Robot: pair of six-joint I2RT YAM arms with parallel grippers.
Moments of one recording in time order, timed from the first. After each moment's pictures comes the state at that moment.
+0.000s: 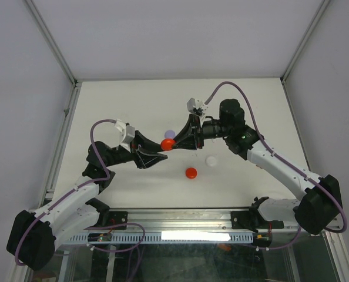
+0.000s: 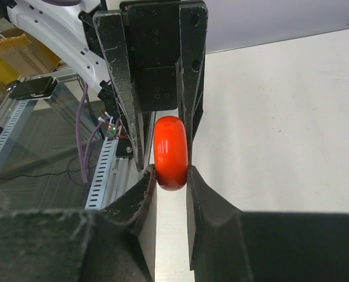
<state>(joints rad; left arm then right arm) -0.50 0.88 0.40 0.77 0.87 -0.42 0.65 1.25 0.99 0.10 -1.02 0.10</state>
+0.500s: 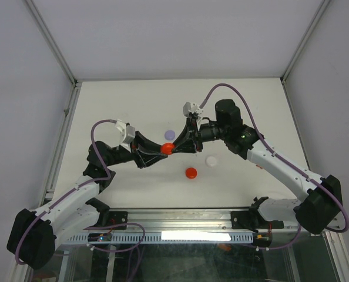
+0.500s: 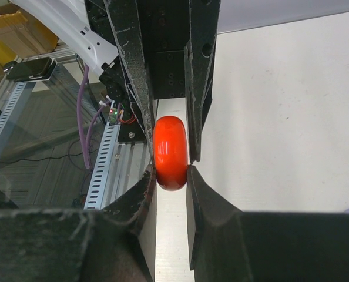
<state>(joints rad) -0.50 0.89 0.40 0.78 0.87 -0.41 0.68 1.25 1.05 -0.09 -1.01 -0.03</state>
